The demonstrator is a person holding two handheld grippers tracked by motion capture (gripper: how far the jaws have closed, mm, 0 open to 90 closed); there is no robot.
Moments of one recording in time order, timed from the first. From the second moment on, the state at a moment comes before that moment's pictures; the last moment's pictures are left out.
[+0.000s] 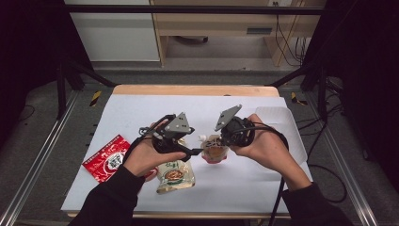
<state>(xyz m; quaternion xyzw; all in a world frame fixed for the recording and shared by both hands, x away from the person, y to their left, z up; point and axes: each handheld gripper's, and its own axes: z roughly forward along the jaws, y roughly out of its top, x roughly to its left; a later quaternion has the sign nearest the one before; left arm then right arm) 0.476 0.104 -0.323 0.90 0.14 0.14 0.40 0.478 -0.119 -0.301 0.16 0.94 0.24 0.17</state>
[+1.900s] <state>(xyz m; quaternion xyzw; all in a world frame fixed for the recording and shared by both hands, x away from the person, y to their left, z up) 0.451 0.239 -0.416 0.83 0.33 0.22 0.39 0.532 -0.199 -0.224 0.18 0.89 0.28 0.31</state>
